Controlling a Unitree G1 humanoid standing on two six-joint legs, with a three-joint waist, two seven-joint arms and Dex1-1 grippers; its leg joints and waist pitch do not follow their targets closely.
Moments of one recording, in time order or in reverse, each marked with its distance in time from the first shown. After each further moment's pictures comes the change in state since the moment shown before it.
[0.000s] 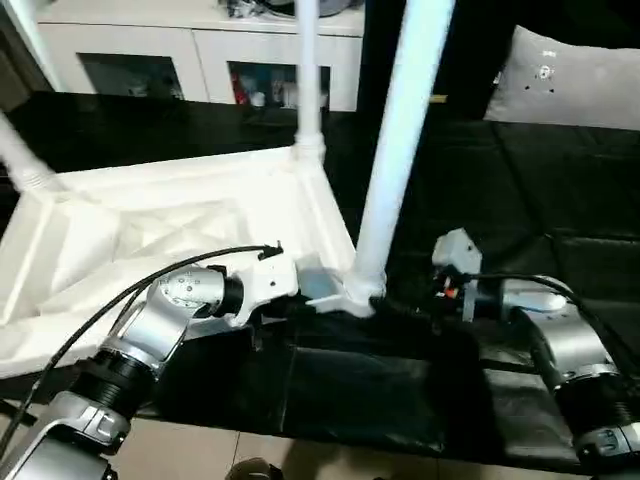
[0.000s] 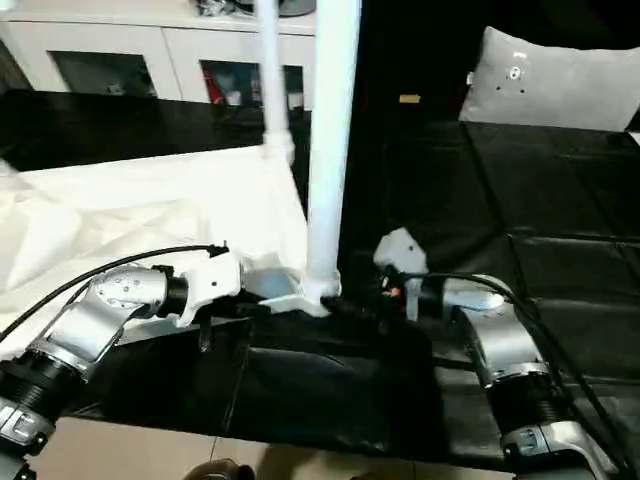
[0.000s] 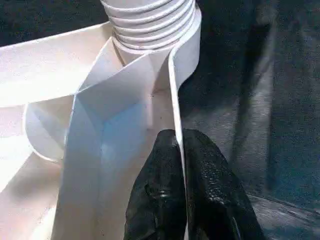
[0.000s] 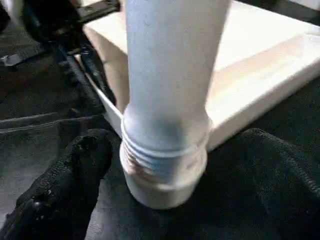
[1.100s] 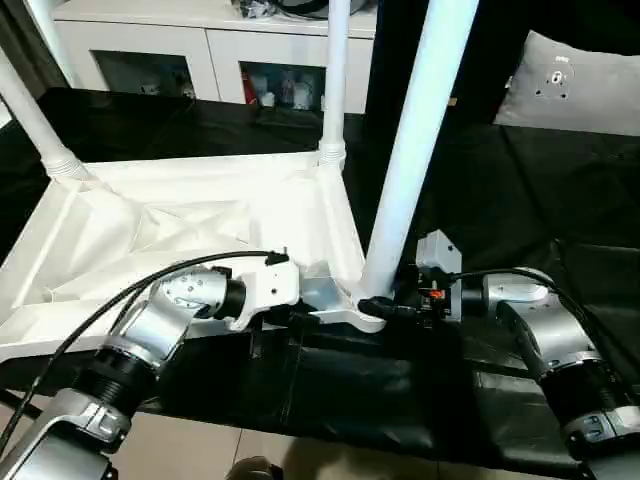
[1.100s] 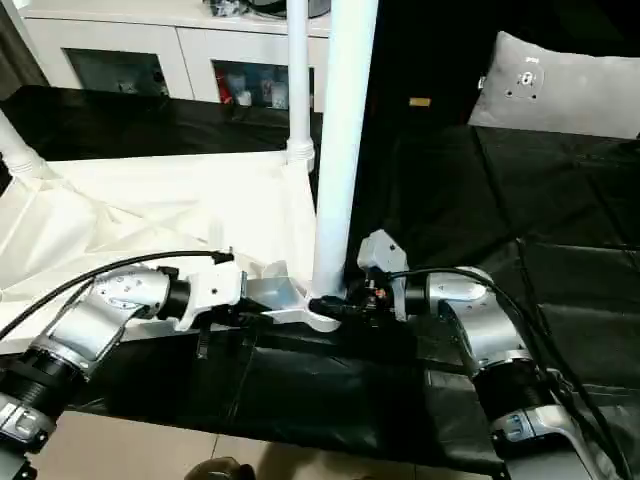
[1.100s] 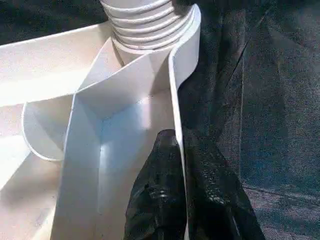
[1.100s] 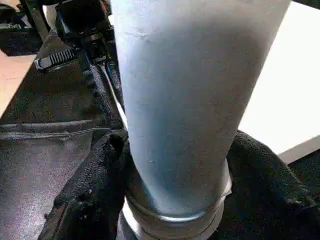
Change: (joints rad) left arm -0.011 -0.002 -0.009 0.023 -0.008 -0.041 -0.066; right arm -0.047 0.024 0.035 0.027 0.006 0.045 0.069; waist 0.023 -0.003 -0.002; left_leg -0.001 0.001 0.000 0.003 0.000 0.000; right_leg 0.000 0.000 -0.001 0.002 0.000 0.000
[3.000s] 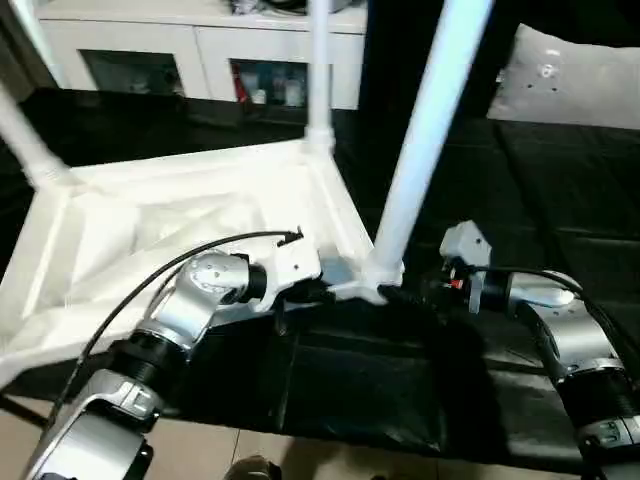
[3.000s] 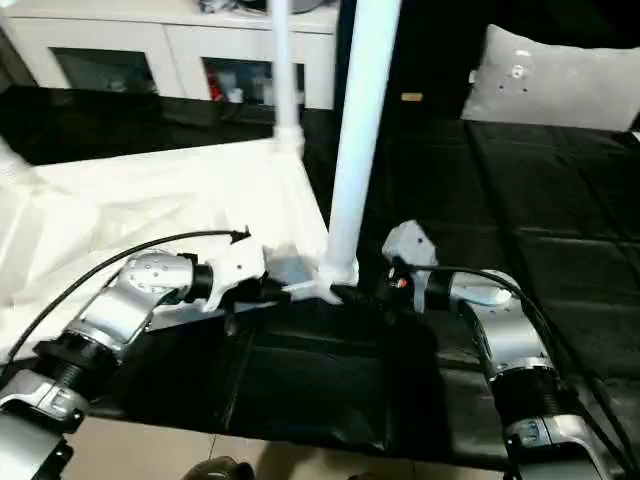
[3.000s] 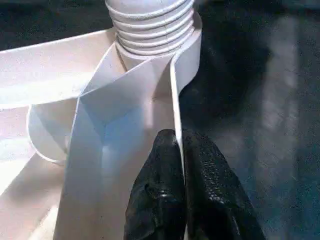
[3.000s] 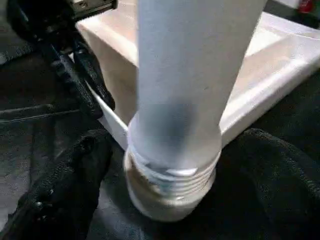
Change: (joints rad) left arm -0.082 -0.086 0.026 0.094 0.036 0.036 0.055; right arm 0.020 -0.032 -0.077 0.021 -0.042 -0.077 -0.091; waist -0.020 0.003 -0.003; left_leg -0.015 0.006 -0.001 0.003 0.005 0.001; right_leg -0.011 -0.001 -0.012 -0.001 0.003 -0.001
